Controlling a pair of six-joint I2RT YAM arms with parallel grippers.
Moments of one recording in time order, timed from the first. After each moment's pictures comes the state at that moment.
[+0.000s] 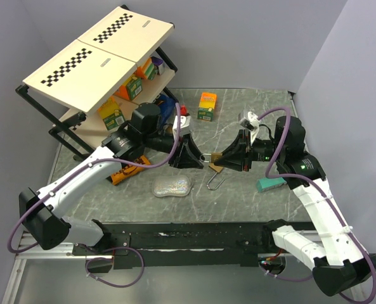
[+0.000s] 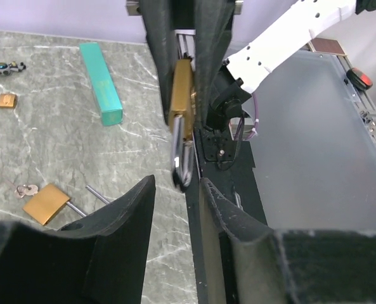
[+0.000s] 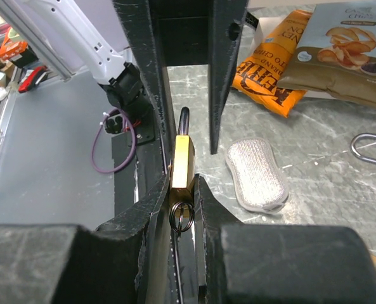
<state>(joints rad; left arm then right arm) -0.72 1.35 1.30 -0.28 0.99 0.07 0.31 0.92 1.09 -0.48 -1.10 -0.01</state>
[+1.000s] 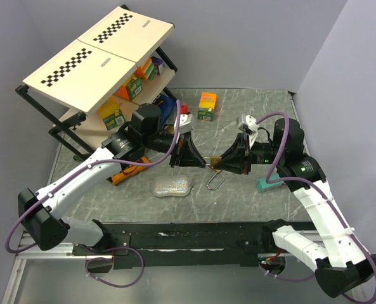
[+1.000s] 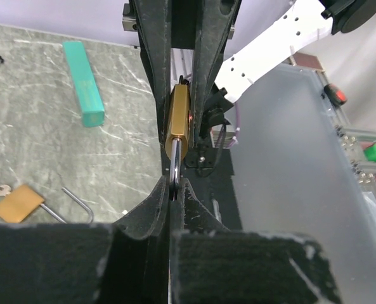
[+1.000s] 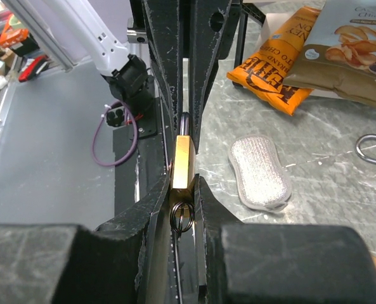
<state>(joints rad) -0.76 1.34 1.31 -0.25 0.98 -0.05 0.35 0.91 1.08 -0.49 -1.09 -0.05</state>
